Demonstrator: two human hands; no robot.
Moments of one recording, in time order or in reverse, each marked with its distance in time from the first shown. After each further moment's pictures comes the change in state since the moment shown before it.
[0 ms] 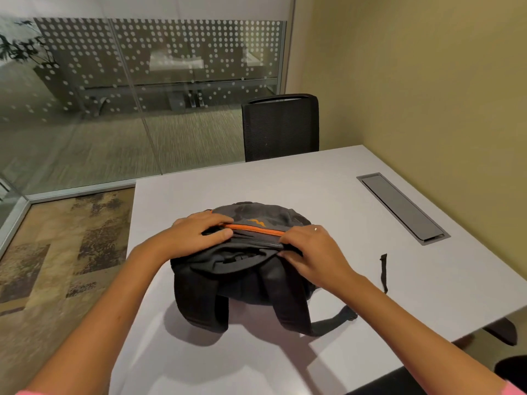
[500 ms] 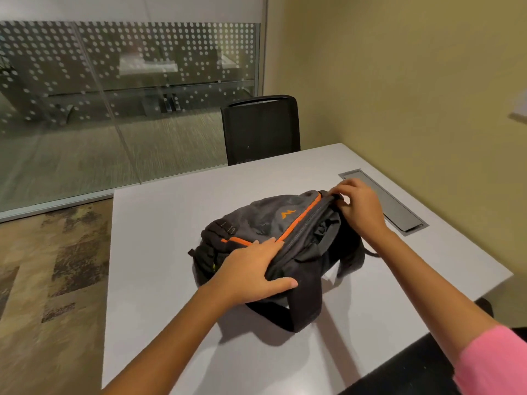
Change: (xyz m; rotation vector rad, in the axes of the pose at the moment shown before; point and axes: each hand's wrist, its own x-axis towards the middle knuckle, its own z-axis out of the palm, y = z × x) left_hand 0.011 0.087 0.074 0.077 0.051 0.242; right_hand 0.014 0.102 -0.054 -0.108 0.229 0.539
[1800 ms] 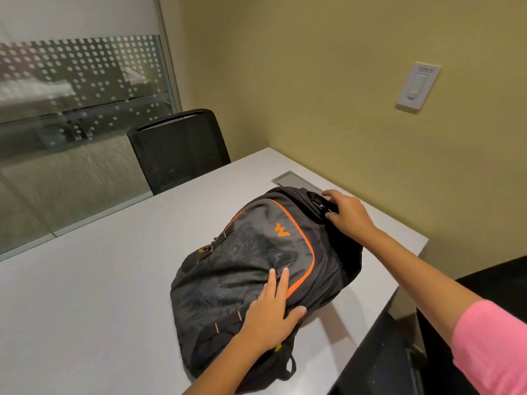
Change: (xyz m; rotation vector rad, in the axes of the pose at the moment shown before) left_hand 0.108 0.071 0.133 -0.086 -0.230 0.002; right_hand -0.002 0.127 -0.066 -0.097 -0.113 0.403
